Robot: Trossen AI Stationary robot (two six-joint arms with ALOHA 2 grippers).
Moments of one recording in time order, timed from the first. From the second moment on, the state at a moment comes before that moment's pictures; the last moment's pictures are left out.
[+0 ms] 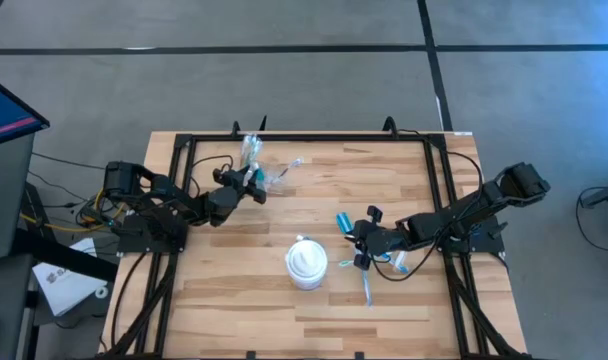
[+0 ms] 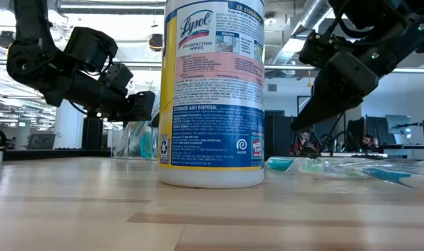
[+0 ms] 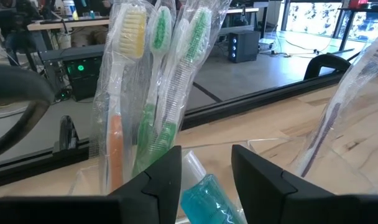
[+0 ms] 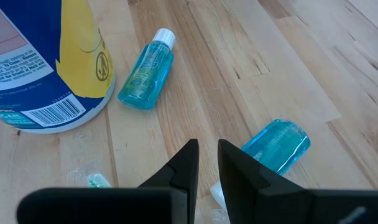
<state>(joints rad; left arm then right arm) 0.16 1.61 0.23 1.12 -0.95 -0.22 0.32 1.42 0.57 0.04 0.48 0.42</state>
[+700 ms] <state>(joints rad) 0.03 1.40 0.23 1.12 -0.88 -0.13 0.21 1.42 0.57 0.03 0.29 0.51</state>
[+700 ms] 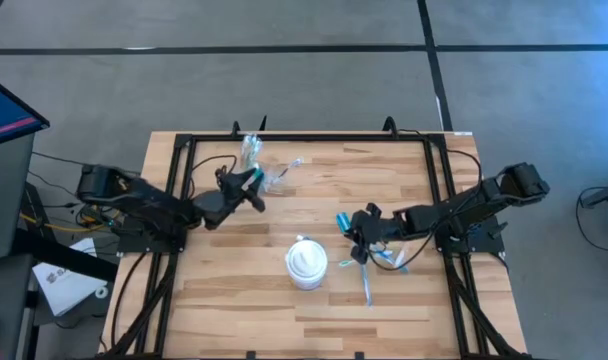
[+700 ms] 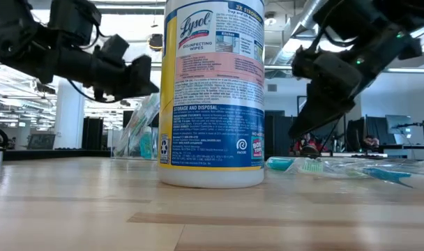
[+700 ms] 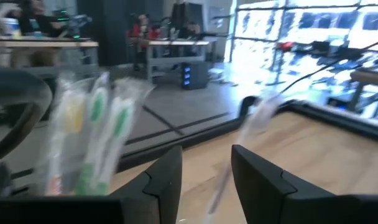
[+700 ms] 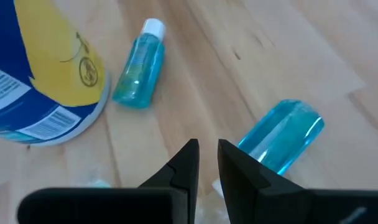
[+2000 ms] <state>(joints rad) -0.10 1.36 0.23 1.12 -0.87 -0.08 0.10 1.74 0.91 -0.48 0.13 0.68</state>
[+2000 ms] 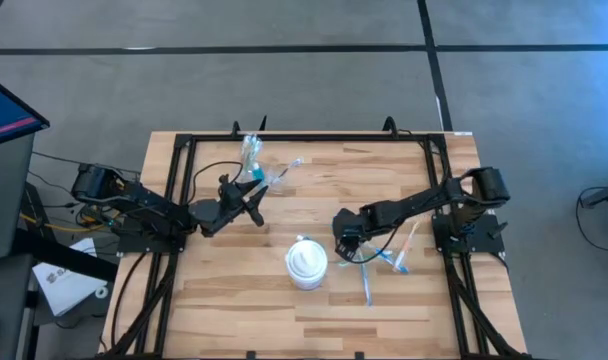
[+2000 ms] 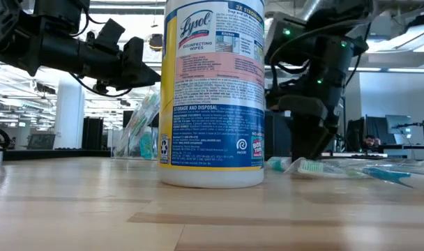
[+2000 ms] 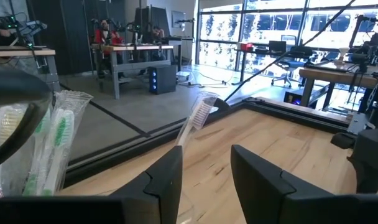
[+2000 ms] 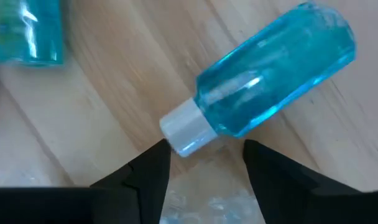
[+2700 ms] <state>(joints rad) -0.10 1.36 0.23 1.11 -0.87 -0.08 0.09 1.81 1.07 -0.59 0.12 0.85</state>
